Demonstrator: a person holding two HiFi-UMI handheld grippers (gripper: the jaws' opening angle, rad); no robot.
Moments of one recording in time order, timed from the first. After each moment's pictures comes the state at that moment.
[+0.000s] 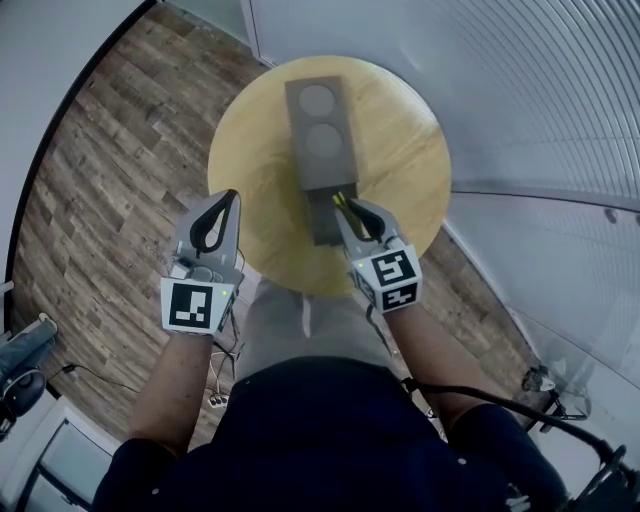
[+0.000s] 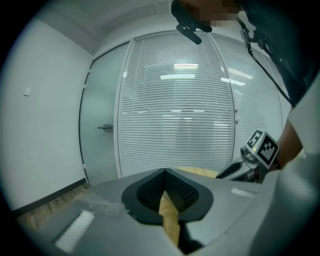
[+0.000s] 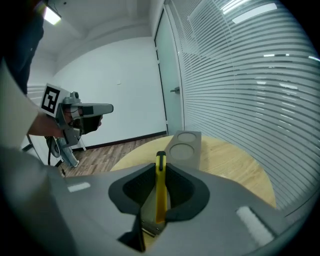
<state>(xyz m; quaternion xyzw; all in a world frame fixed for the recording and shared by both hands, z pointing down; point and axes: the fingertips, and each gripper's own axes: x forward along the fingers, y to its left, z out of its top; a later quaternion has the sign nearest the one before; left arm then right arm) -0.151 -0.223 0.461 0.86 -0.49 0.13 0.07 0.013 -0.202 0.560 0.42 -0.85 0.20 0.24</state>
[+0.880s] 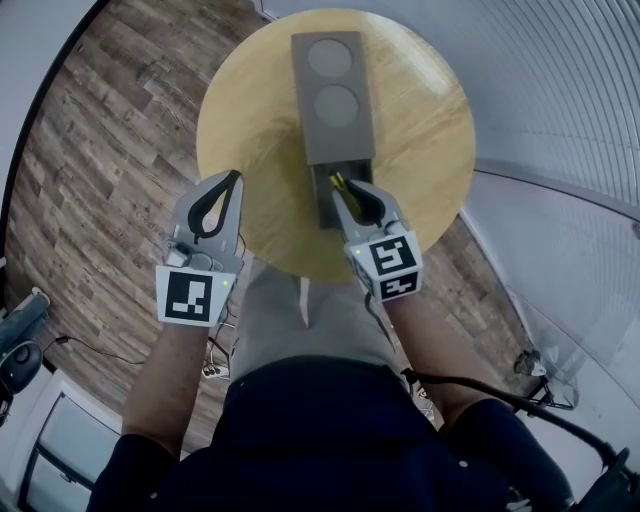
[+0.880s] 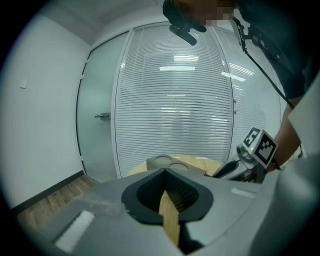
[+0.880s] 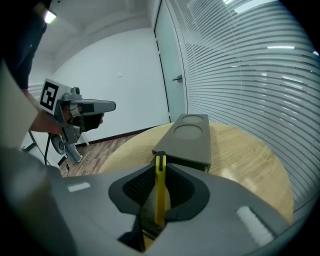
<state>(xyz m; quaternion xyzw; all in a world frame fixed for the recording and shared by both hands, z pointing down) -0.148 -0.231 0.539 0.86 -0.48 0.15 0.10 -0.004 -0.206 0.637 0.40 -0.85 0.22 0.27</state>
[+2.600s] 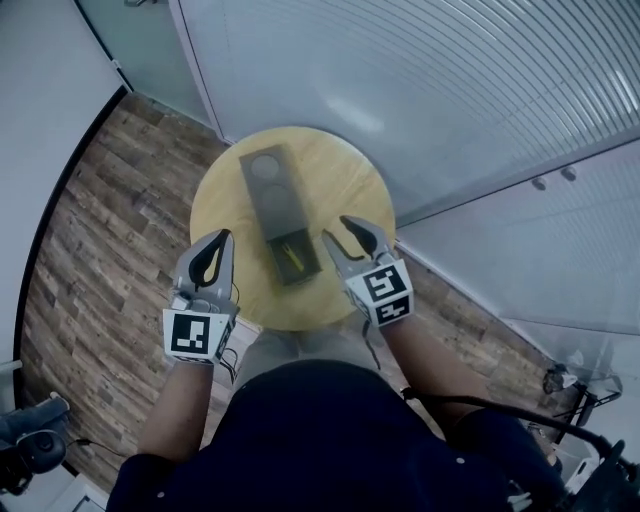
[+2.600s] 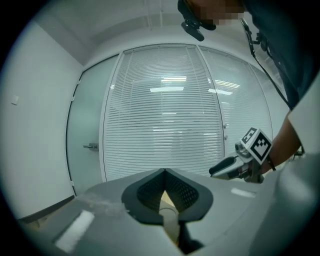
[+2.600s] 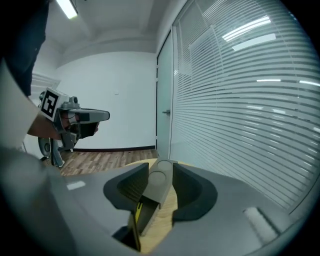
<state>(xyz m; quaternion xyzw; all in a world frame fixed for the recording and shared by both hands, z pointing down) -0.090 -0.194 0.364 0.89 -0.44 0.07 0.02 0.084 -0.189 0.441 0.48 -0.85 0.10 0.20</state>
